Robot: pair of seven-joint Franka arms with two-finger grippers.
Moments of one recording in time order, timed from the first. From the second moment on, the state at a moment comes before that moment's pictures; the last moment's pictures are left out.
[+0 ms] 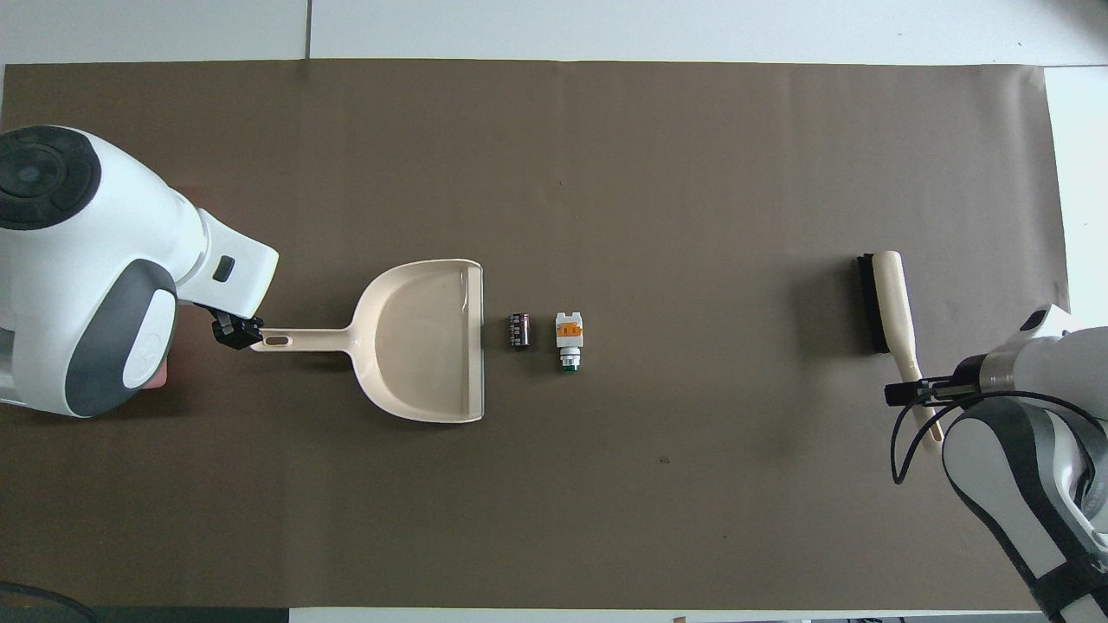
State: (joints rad) left arm -0.28 0.02 -0.01 -1.97 0.19 1.93 0.91; right arm -0.15 -0.18 -0.04 -2.51 0.02 2.26 -0.25
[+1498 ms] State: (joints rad) left arm -0.47 0.12 -0.01 -2.15 0.44 2.02 0.79; right arm 0.08 -0.22 -0.01 -2.30 0.02 1.95 0.11
